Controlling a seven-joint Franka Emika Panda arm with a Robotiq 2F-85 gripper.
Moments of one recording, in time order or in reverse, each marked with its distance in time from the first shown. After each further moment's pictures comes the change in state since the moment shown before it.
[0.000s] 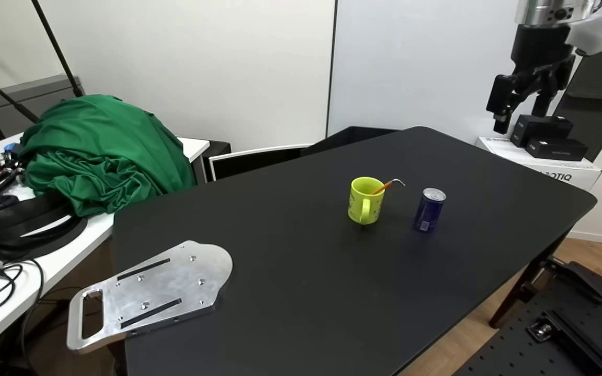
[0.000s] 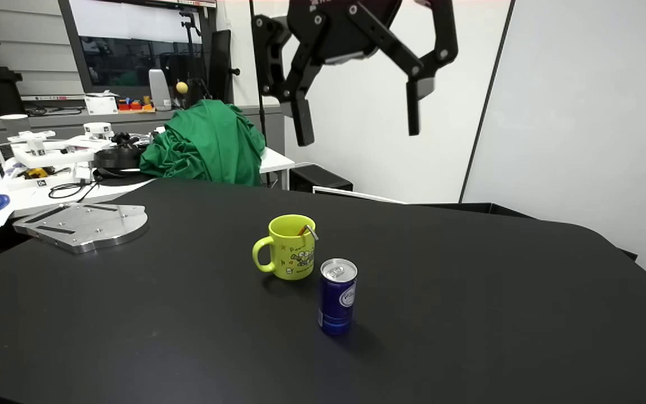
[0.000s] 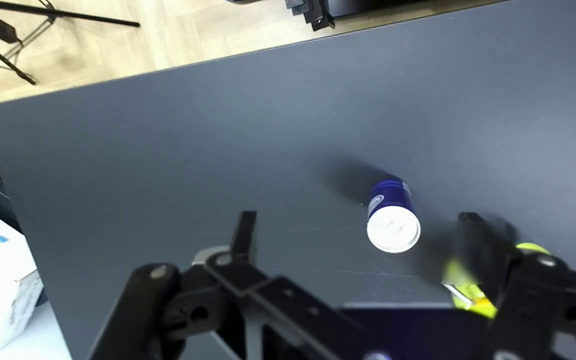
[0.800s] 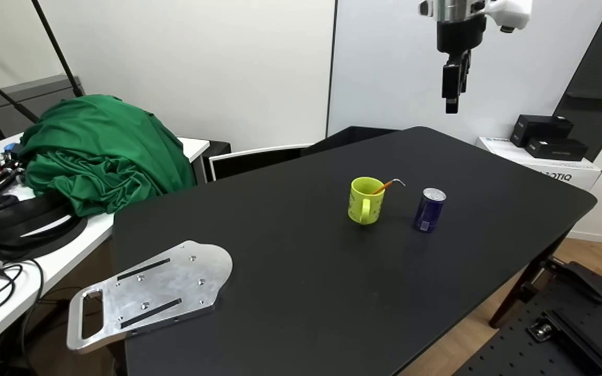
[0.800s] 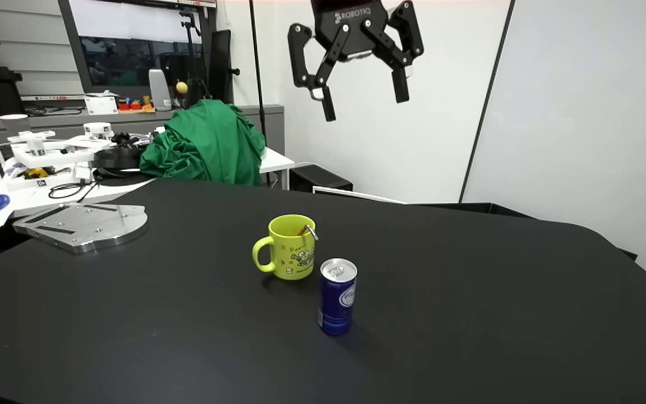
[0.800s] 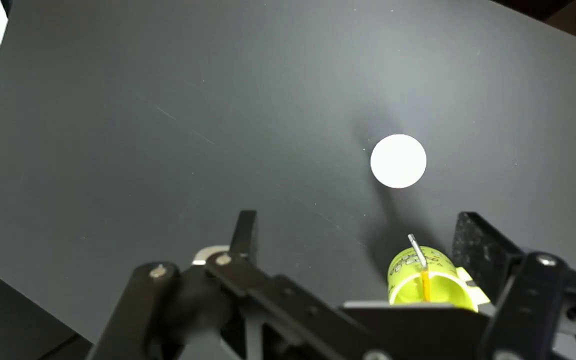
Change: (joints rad) arm 0.161 0.380 -0.001 0.364 -0.061 -0.033 -0.447
